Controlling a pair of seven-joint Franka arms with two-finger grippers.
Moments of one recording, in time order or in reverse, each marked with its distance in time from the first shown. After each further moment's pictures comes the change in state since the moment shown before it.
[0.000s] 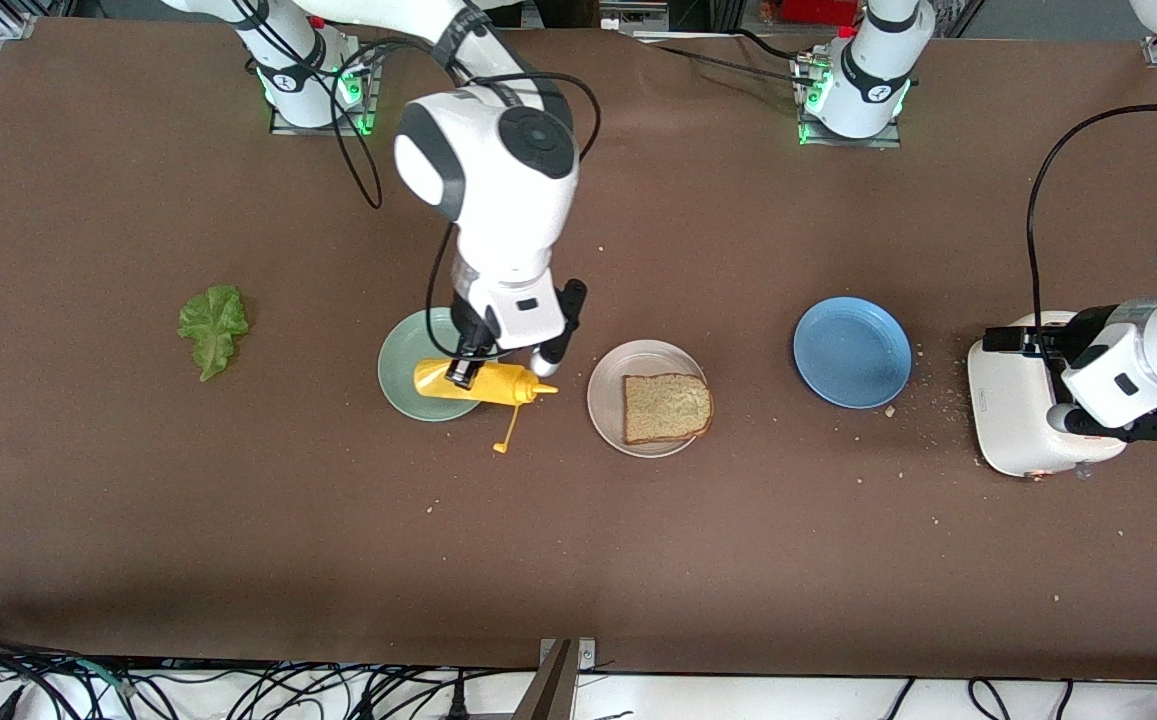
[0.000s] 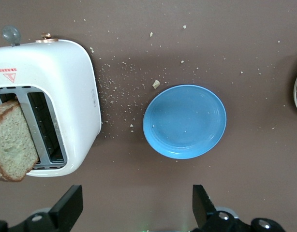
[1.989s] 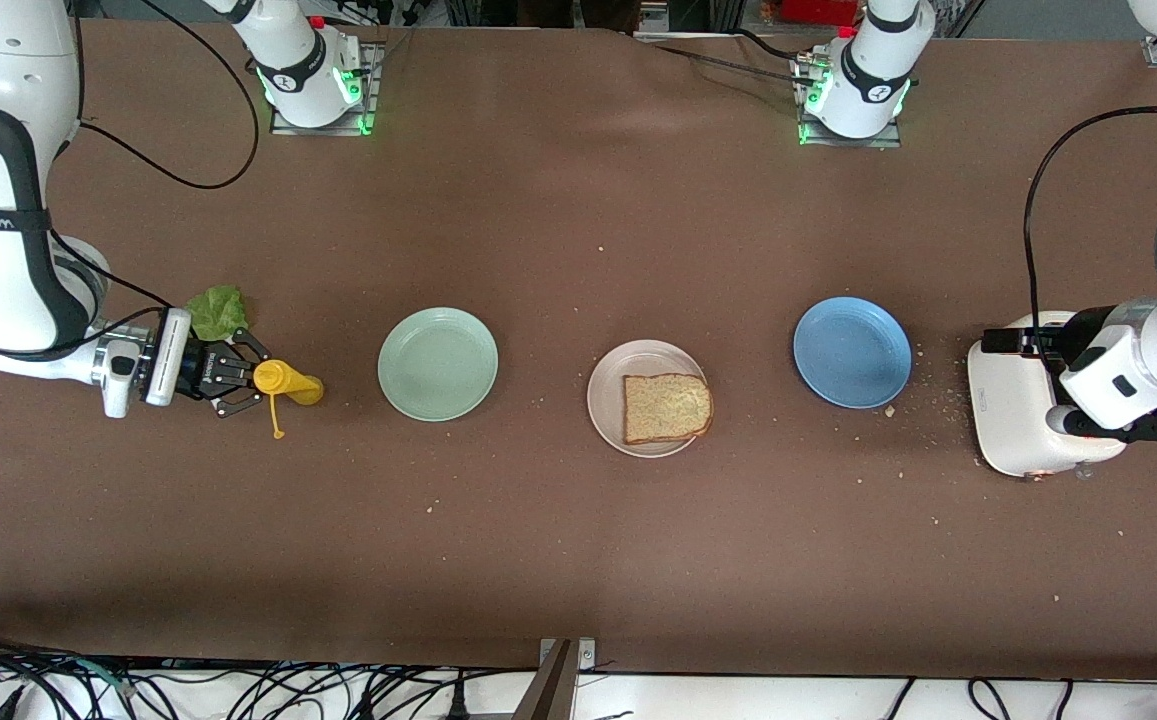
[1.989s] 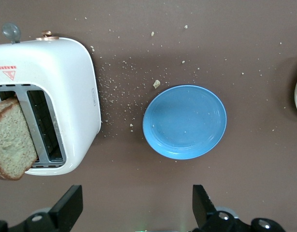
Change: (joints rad) left arm -0.001 0.002 0.000 -0.001 0.000 0.000 -0.015; right arm -0.757 -0.030 -0.001 -0.708 1.448 -0.035 -1.718
